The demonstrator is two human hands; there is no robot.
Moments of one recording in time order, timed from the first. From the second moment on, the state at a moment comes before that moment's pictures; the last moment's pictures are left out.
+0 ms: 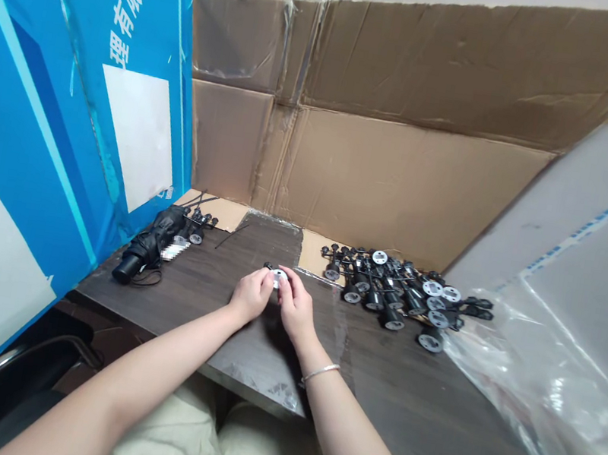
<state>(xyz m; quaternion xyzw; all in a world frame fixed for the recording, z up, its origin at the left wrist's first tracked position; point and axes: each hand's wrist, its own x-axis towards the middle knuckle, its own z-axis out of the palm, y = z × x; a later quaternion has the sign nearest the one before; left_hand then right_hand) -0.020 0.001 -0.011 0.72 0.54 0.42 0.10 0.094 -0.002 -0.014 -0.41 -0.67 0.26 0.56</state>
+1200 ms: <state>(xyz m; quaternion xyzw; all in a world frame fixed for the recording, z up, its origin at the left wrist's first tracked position) -0.030 0.002 -0.008 0.75 0.47 0.43 0.16 0.106 0.000 -0.003 -0.33 -0.56 0.55 0.52</state>
